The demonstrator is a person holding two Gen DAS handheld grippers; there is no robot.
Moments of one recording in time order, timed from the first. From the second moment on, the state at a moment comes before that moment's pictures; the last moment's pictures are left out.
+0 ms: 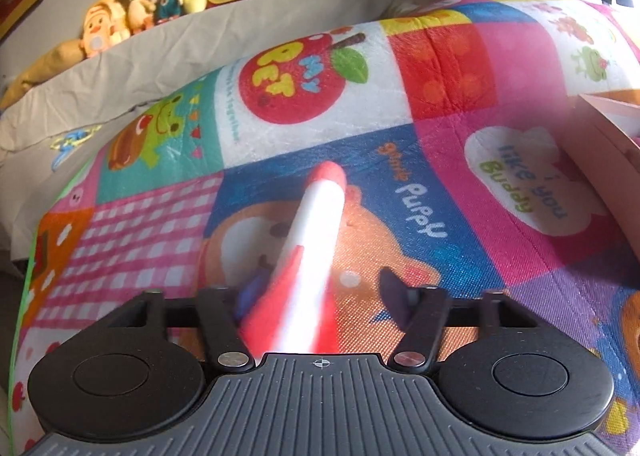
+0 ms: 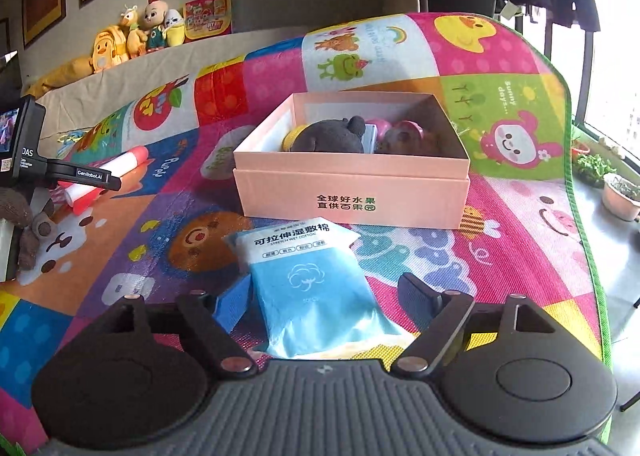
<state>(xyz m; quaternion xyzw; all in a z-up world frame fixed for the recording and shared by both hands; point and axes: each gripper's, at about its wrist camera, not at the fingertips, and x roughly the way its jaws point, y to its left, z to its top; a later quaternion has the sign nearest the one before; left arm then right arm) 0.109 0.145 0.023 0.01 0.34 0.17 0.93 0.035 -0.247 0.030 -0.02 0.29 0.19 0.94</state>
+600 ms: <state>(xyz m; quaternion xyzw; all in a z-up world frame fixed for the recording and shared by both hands) 0.009 0.011 0.036 0.01 0.32 -0.05 0.95 0.051 -0.266 0.018 0.07 0.33 0.18 0.92</state>
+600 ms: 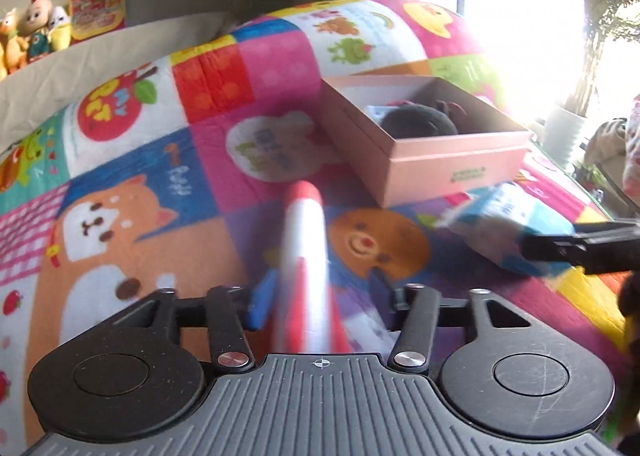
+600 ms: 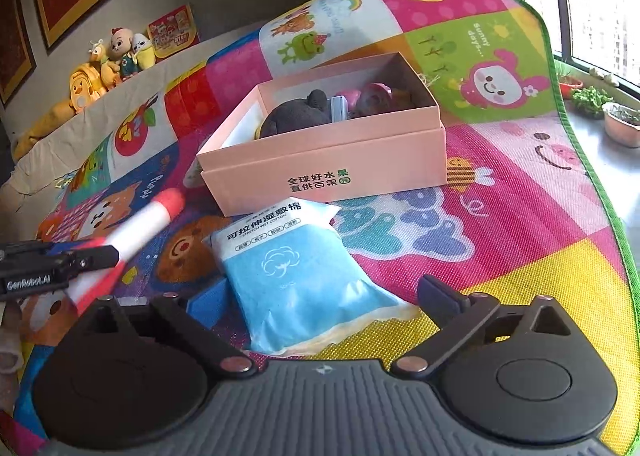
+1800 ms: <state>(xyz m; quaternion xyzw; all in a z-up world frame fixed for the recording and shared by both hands) 0.009 0.015 0.014 -0.02 0.34 -0.03 0.94 0.030 -0.225 0.051 -0.01 0.30 0.19 0.93</state>
